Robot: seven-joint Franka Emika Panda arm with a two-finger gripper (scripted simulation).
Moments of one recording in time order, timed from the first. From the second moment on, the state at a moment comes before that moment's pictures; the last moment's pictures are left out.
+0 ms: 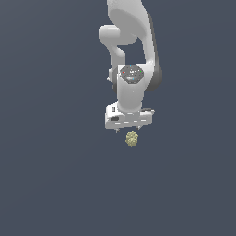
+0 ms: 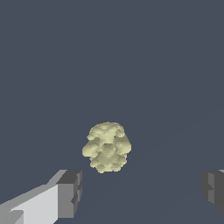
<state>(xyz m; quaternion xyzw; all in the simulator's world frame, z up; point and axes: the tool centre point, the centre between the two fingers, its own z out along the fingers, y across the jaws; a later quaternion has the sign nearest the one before) -0.006 0.046 0.135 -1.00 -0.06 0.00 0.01</state>
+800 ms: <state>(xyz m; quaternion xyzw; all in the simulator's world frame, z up) -0.011 0.074 0.087 -0.99 -0.11 0.00 0.00</state>
